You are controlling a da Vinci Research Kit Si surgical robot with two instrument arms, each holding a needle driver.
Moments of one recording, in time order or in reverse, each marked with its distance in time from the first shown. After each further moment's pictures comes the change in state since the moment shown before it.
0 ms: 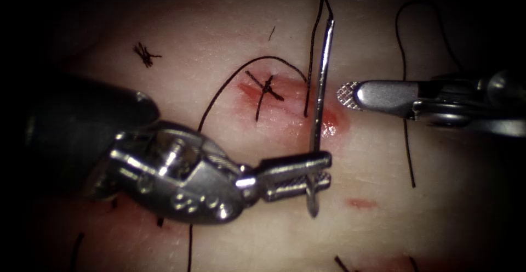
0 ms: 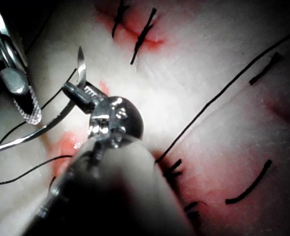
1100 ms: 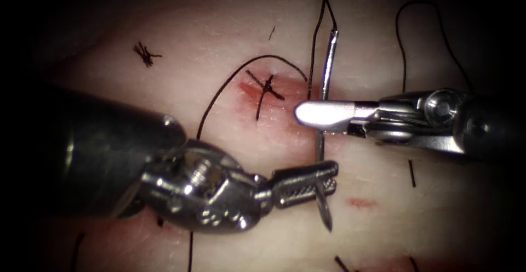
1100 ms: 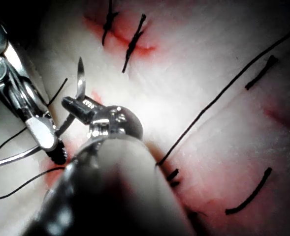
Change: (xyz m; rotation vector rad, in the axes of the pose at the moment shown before) right arm -0.001 0.003 0.003 -0.155 0.053 0.014; left arm -0.001 0.001 0.001 -0.041 -0.038 0.034
